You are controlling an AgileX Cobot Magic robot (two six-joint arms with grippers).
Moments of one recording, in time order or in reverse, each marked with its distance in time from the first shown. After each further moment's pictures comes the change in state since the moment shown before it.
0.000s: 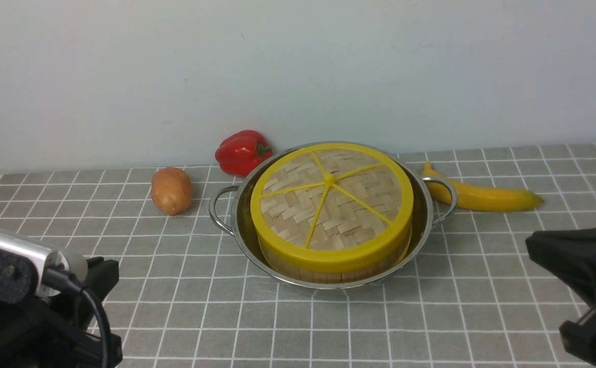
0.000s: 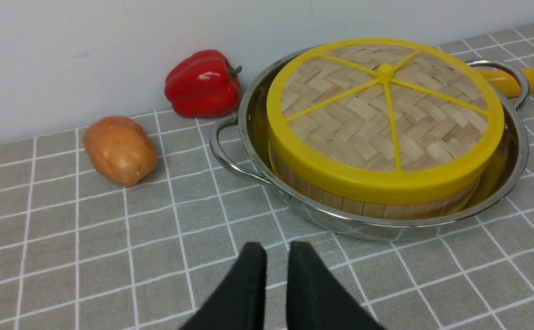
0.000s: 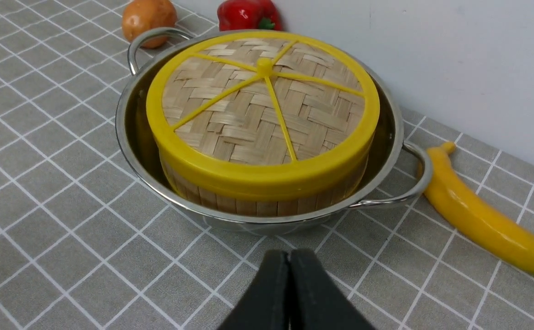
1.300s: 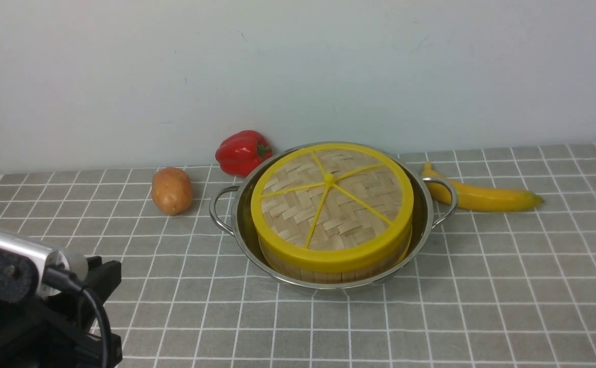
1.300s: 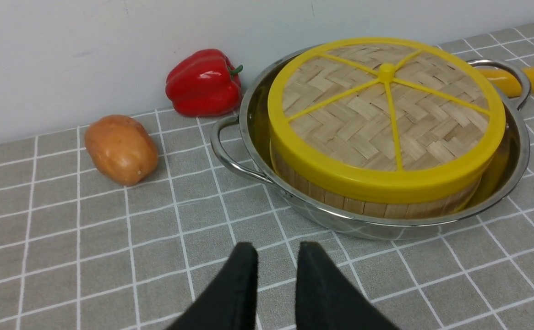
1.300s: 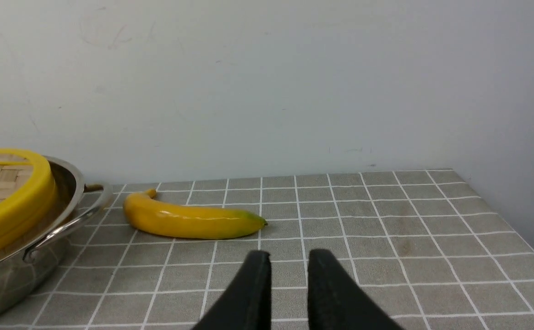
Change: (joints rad) right arm -0.617 -0.793 0.596 0.015 -0.191 0.104; left arm 0.001 0.002 0.000 0.000 0.001 0.000
